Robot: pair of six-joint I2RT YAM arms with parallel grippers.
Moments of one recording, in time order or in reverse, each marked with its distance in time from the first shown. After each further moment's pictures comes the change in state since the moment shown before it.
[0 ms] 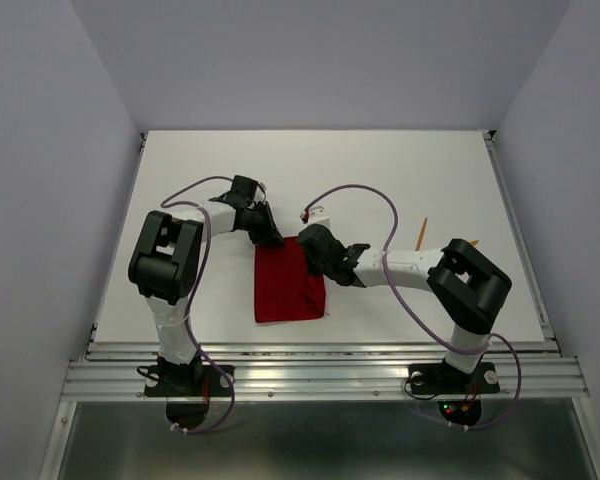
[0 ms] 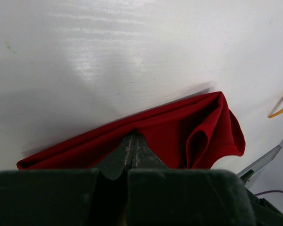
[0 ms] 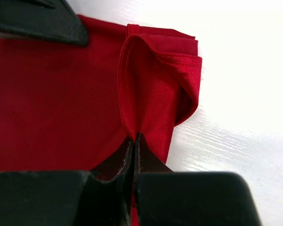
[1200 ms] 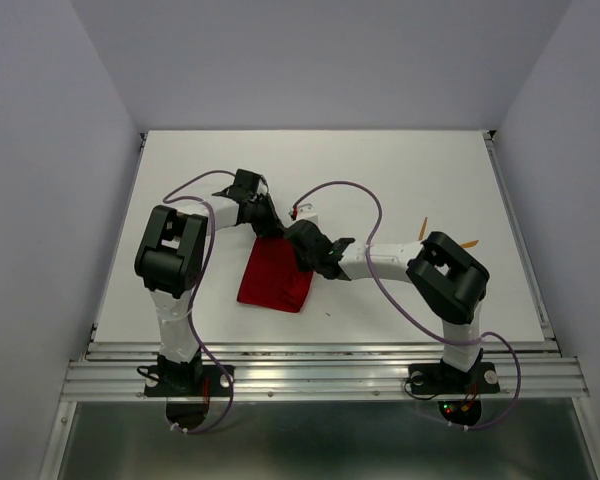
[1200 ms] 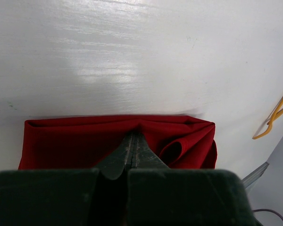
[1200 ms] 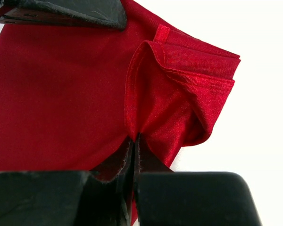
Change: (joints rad) left arm 0.000 0.075 0.092 0.044 -0.027 -0.061; right arm 0.000 0.130 0.131 -0.027 -0.016 0.001
